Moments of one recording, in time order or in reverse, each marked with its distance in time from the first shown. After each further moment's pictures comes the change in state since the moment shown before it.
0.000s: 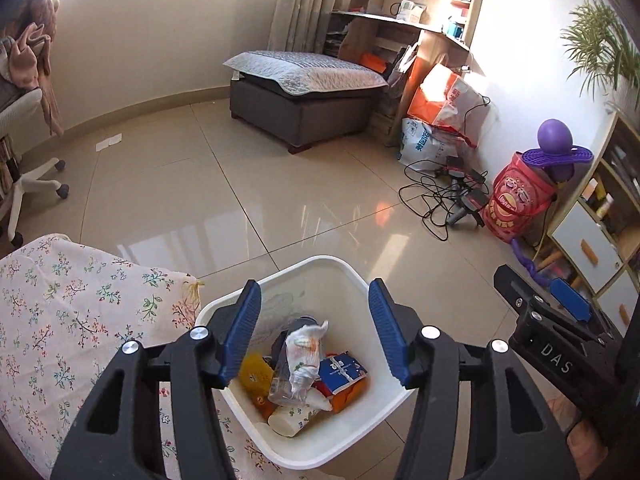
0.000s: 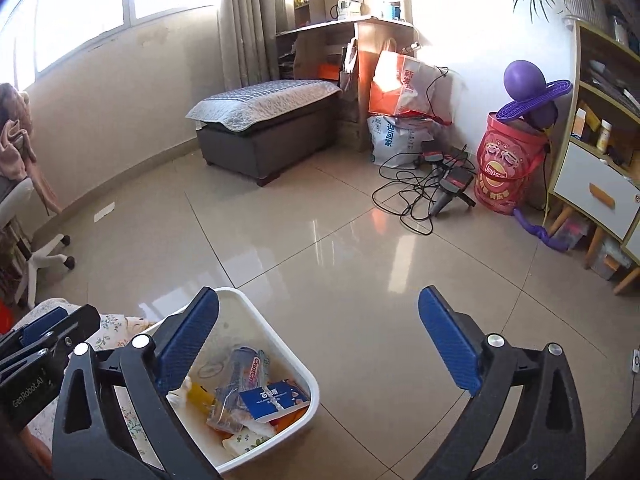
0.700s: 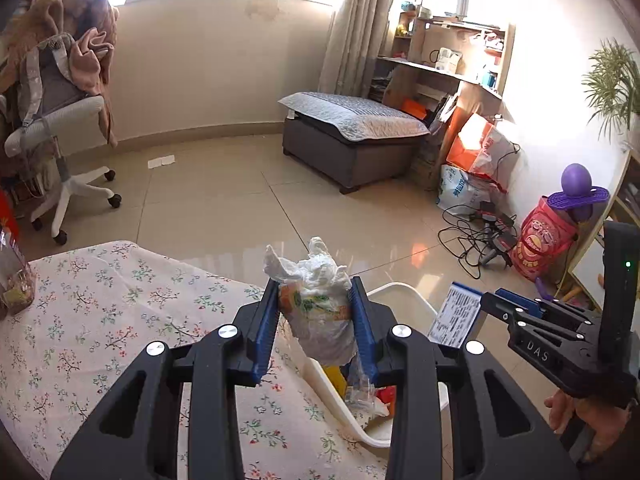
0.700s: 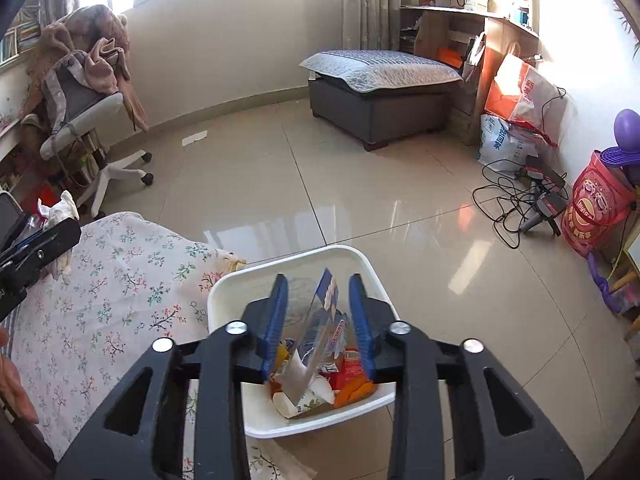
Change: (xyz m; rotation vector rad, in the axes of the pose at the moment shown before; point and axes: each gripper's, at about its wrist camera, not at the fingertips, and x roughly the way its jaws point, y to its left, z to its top) left arm -0.082 0.082 -0.013 -0.068 -0.139 0.092; right arm -0.013 0.084 -0.005 -0.275 0.134 0.276
